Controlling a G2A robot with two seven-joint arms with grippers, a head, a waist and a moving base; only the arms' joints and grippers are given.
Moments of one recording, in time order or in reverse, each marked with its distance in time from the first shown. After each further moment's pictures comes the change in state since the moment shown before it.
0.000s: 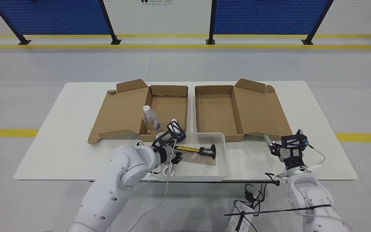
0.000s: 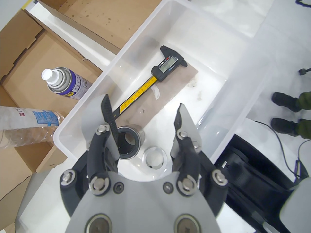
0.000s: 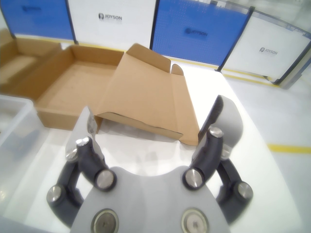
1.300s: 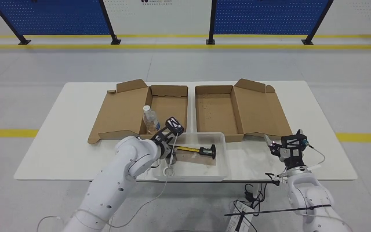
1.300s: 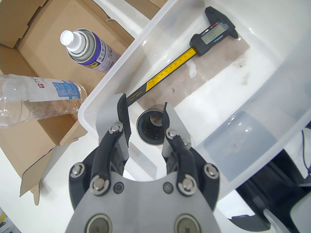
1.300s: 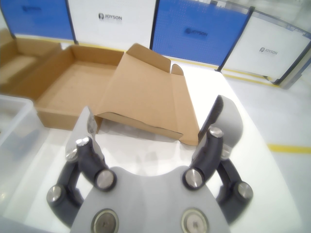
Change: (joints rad) left arm -0.122 0.003 0.083 0.077 0.070 0.125 -0.191; right arm 0.000 0.000 0.000 0.000 0.000 0.000 0.000
